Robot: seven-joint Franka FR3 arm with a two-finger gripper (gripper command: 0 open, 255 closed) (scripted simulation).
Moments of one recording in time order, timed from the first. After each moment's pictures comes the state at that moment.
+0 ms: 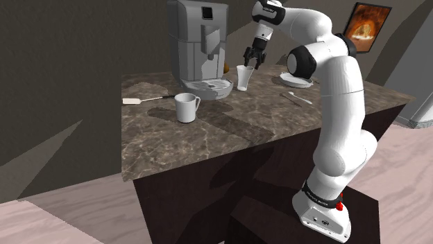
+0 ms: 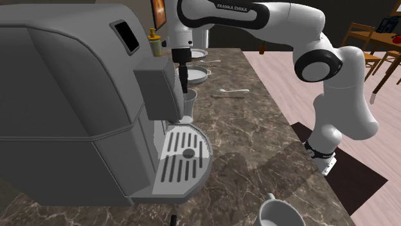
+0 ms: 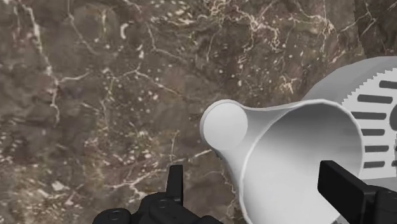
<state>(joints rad) -0.36 0.51 -0.48 -1.04 0.48 1.38 -0.37</state>
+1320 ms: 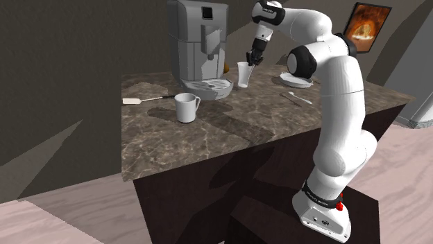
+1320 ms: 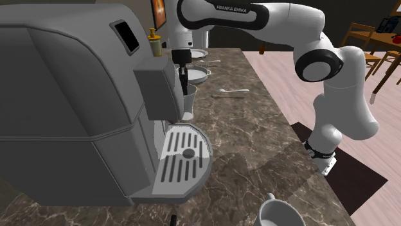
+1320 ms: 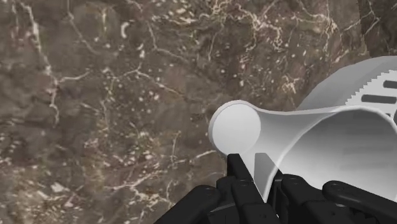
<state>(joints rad) -0.36 0.50 -0.48 -1.06 0.48 1.40 -0.38</state>
